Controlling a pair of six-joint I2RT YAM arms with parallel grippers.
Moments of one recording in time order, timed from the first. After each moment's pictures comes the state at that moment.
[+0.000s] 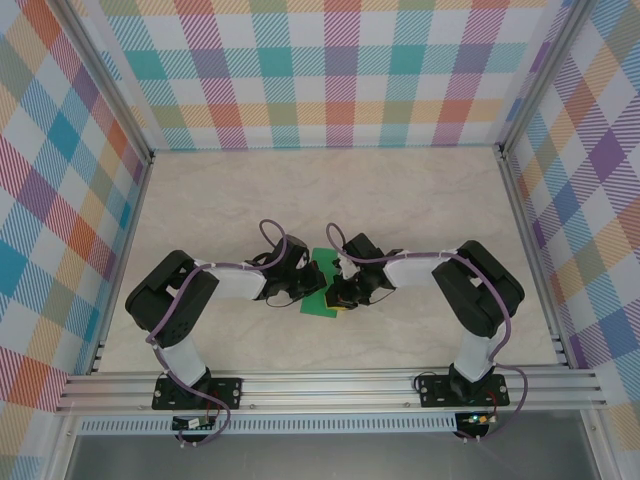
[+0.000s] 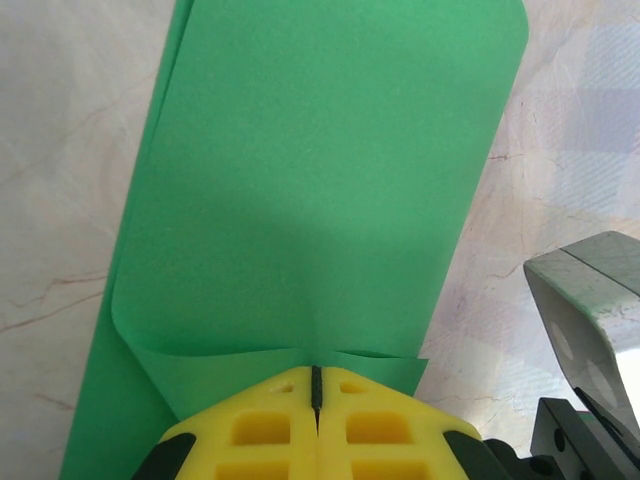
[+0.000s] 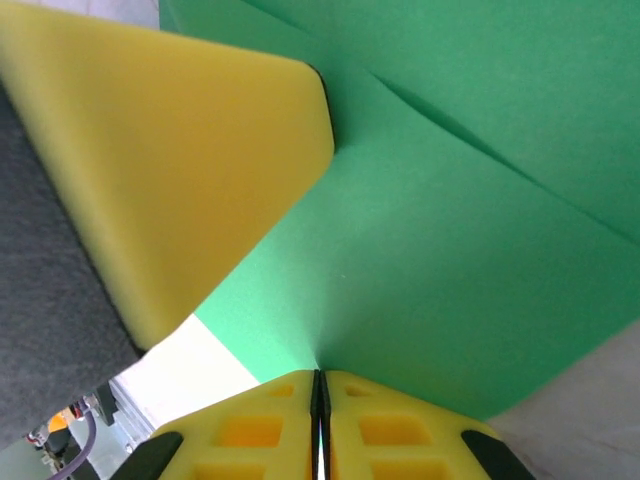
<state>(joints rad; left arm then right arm) -0.67 1.74 0.75 0.10 0.32 -1.03 0.71 1.80 0.87 -0.24 -0.62 0.67</state>
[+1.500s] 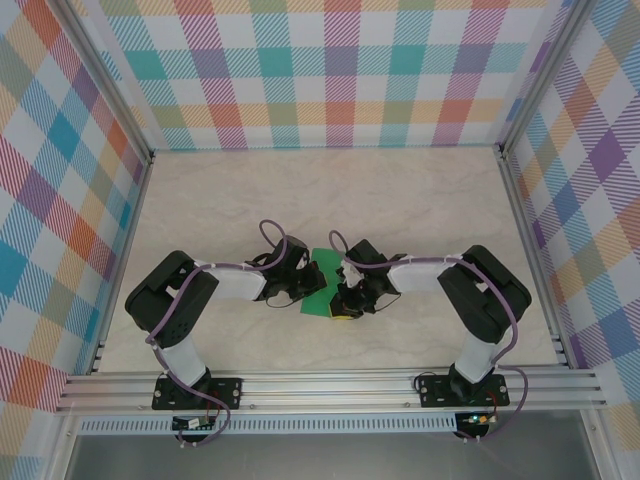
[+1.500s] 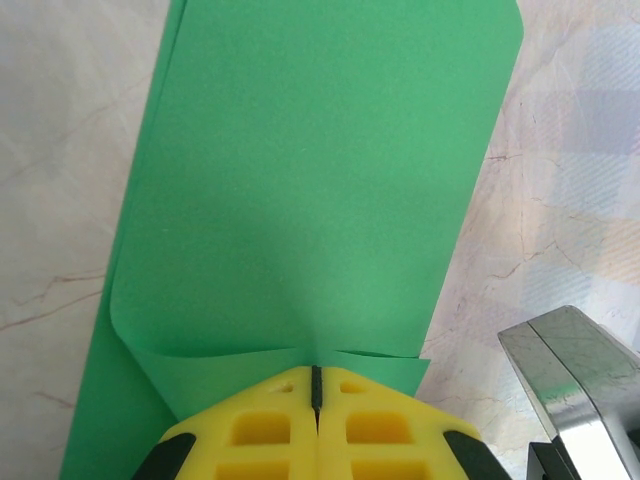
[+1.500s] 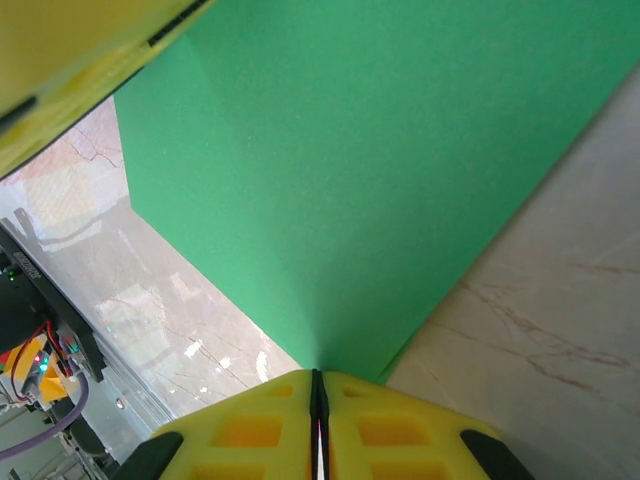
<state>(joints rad) -0.67 1.74 0.75 0.11 0.31 -1.03 0.73 1.75 0.81 -0.29 -0.64 0.66</state>
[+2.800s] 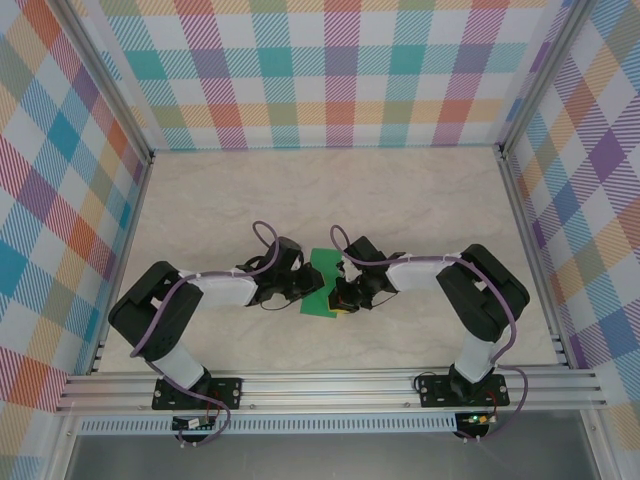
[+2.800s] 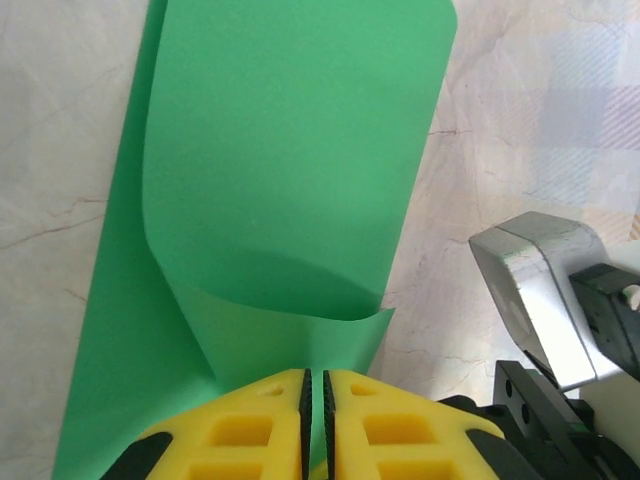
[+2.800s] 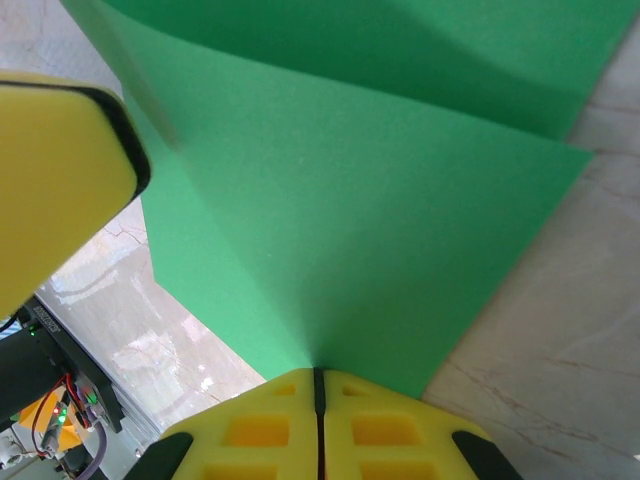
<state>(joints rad) -0.67 1.63 0.69 0.10 0.32 -1.03 0.73 1.76 0.83 -0.24 -0.59 0.75</state>
